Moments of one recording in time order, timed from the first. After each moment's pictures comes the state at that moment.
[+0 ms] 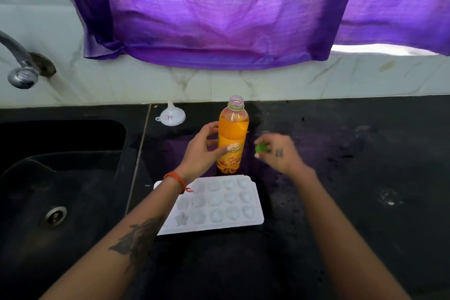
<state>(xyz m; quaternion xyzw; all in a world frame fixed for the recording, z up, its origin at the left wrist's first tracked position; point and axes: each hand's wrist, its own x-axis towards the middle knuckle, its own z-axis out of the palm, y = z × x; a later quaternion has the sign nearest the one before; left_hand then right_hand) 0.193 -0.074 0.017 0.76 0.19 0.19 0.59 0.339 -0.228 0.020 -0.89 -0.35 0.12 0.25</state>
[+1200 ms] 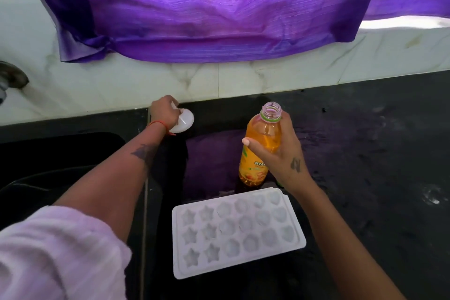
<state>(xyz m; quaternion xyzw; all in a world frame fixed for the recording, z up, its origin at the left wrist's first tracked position) 0.271 0.138 -0.018 0.86 0.40 0.16 0.28 0.284 -0.161 0.033 -0.77 -0.32 0.04 0.56</state>
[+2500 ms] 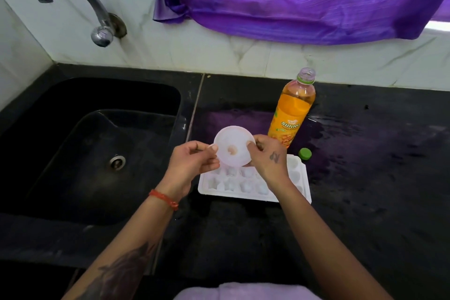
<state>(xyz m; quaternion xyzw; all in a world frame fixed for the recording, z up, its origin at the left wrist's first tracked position) 0.049 -0.070 0.014 0.53 0.43 0.23 0.69 0.190 -0.161 -0.006 -0.80 -0.31 0.17 0.48</state>
